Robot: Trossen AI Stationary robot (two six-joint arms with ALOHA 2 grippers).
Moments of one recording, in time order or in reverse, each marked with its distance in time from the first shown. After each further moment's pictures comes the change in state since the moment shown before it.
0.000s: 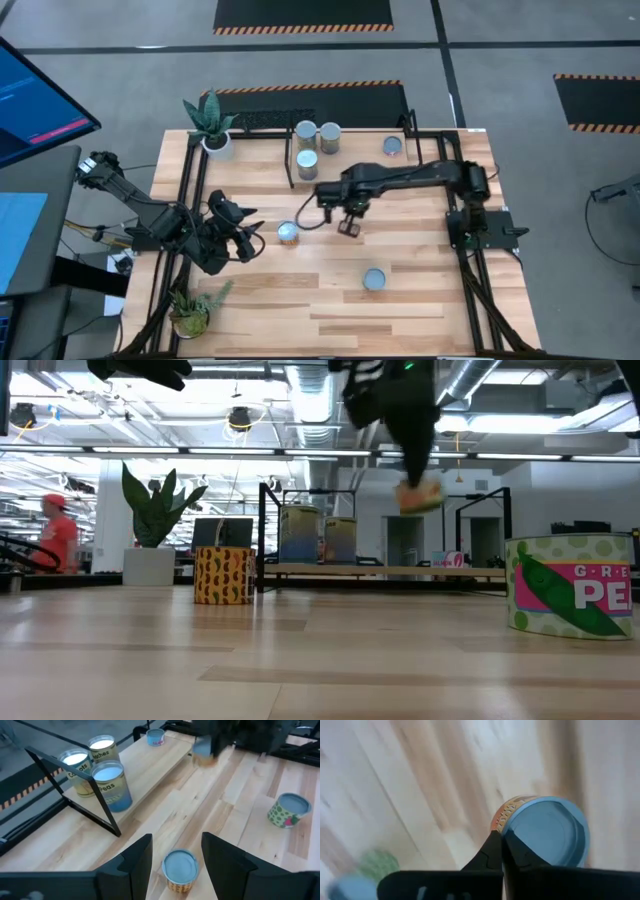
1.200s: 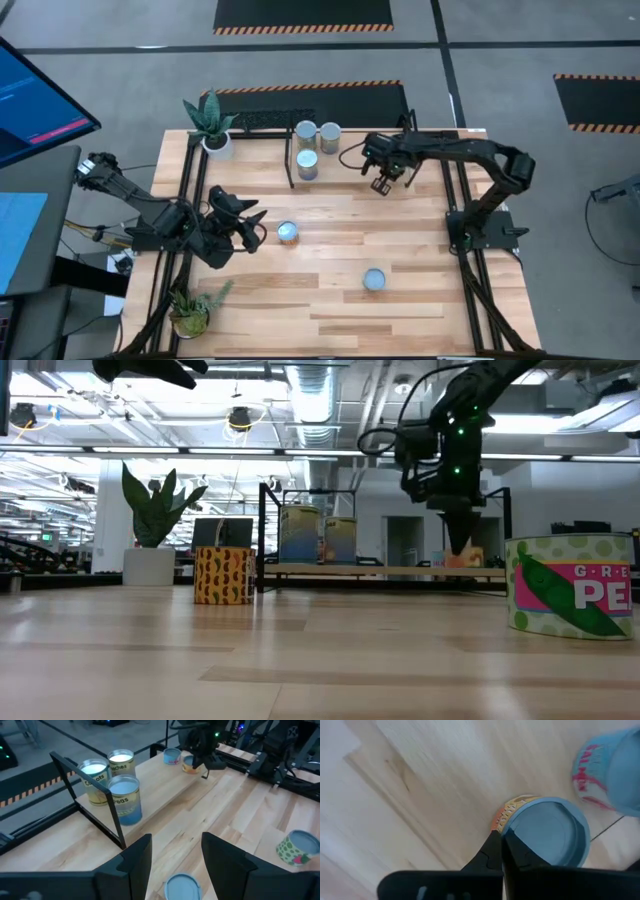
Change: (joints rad) left arm 0.051 0.000 0.000 0.055 -0.079 -0.052; right arm -0.471 -0.328 -0.698 0.523 0.063 -0.208
